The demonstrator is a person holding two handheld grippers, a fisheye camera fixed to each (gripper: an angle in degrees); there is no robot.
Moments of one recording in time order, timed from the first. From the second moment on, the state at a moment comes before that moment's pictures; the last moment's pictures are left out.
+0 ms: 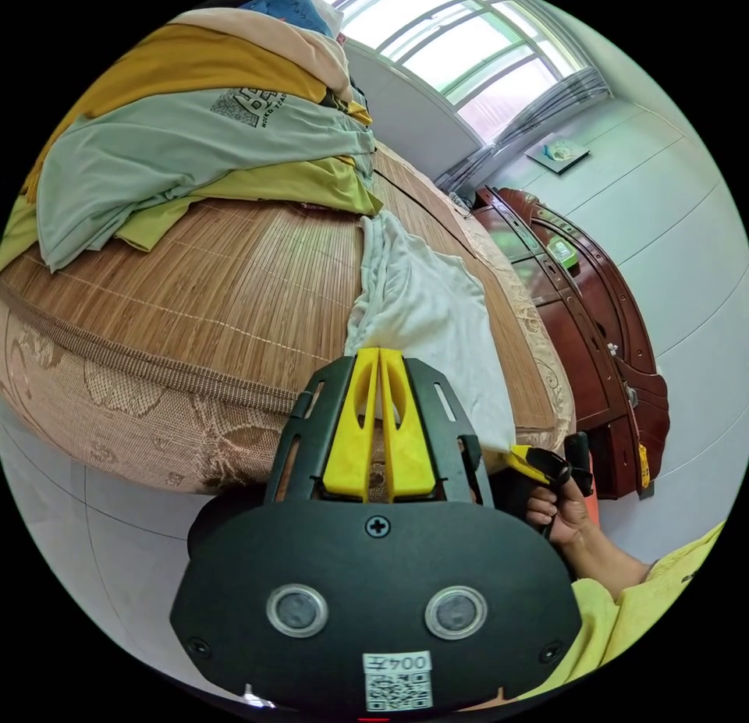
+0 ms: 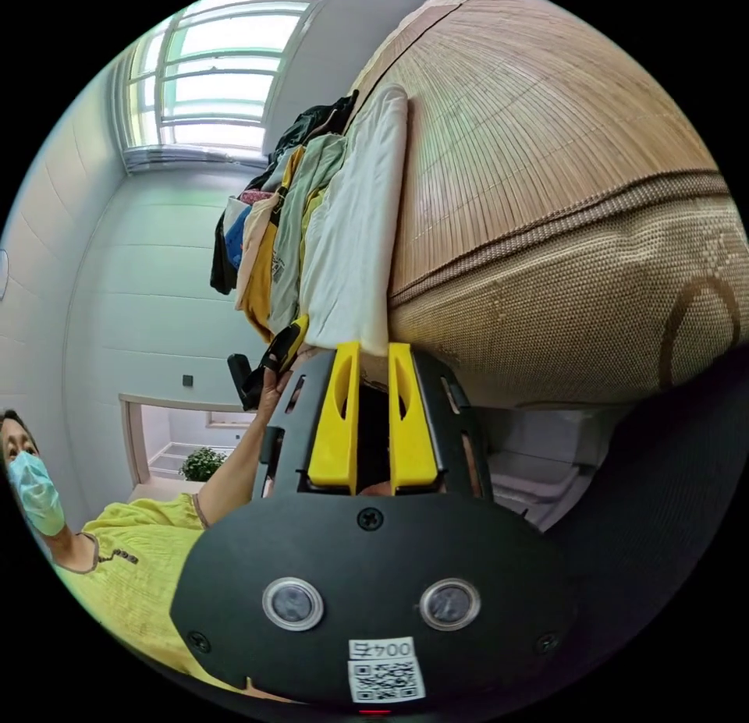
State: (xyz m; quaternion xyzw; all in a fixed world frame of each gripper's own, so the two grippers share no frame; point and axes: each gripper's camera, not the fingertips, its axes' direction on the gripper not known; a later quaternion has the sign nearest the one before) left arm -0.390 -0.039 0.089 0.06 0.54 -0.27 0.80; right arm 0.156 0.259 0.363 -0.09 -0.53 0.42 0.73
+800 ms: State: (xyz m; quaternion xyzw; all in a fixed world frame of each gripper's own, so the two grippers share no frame) left arm -0.310 -0.152 0.098 0.06 0.50 -0.19 0.84; right arm 0.093 0.156 0.272 -0.10 -0.15 0.08 0.98
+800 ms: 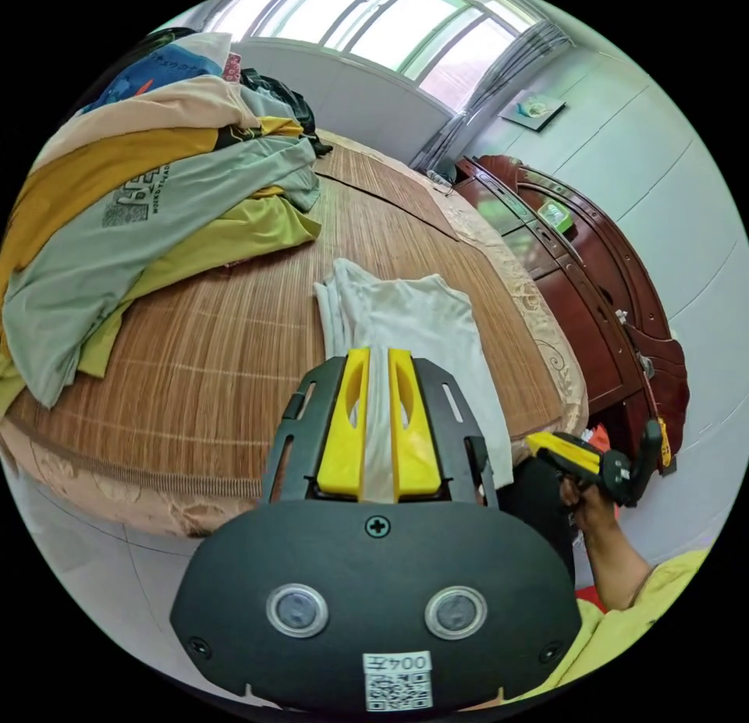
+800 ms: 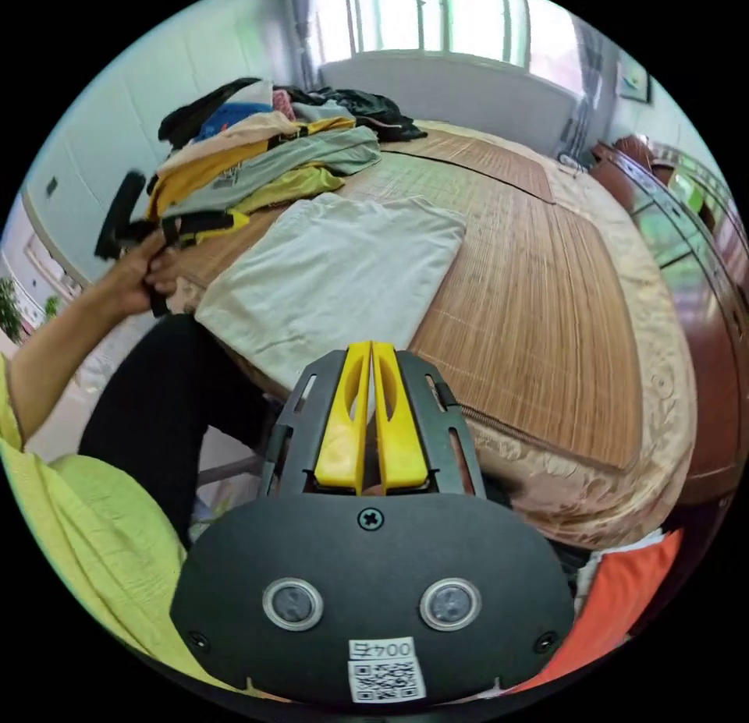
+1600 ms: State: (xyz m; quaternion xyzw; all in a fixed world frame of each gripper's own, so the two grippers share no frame) left arm -0.209 -0.213 0.182 0.10 0.33 -0.15 0.93; right arm 0.102 0.125 0.300 -0.11 -0.22 0.09 0.96
